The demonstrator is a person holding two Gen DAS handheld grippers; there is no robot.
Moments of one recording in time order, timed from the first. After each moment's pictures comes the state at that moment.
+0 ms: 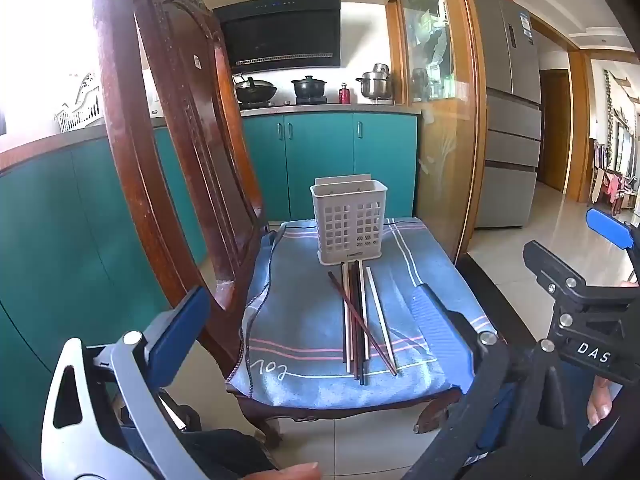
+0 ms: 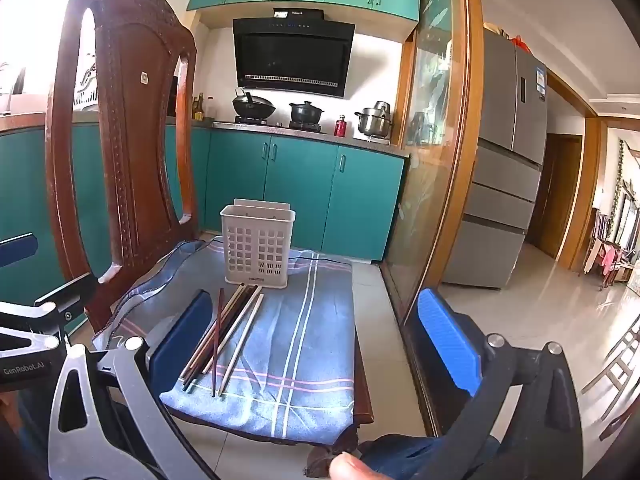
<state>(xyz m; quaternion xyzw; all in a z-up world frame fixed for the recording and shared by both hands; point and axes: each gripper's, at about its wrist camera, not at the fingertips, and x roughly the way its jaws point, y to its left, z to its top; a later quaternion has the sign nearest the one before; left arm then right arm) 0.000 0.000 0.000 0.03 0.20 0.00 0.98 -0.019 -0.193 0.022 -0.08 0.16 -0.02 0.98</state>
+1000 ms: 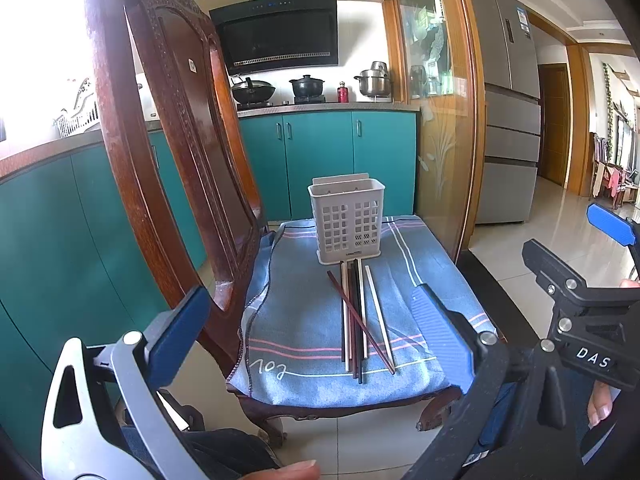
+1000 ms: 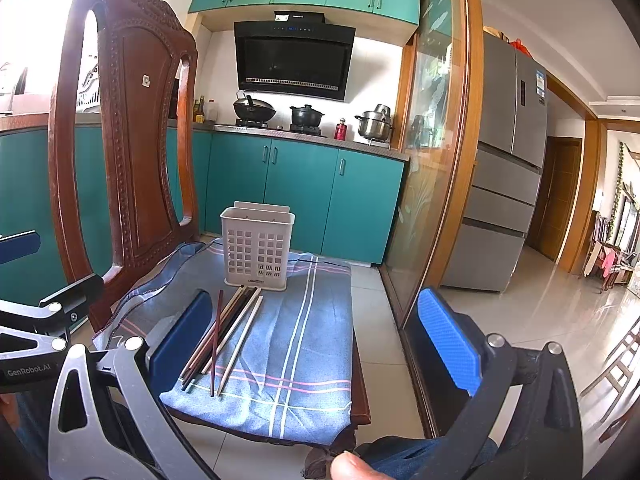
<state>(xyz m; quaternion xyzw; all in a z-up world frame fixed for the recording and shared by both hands) -0.002 -0.006 0.004 0.04 0.20 0.00 0.98 -0.023 -0.192 0.023 -0.08 0.15 -0.02 0.98</state>
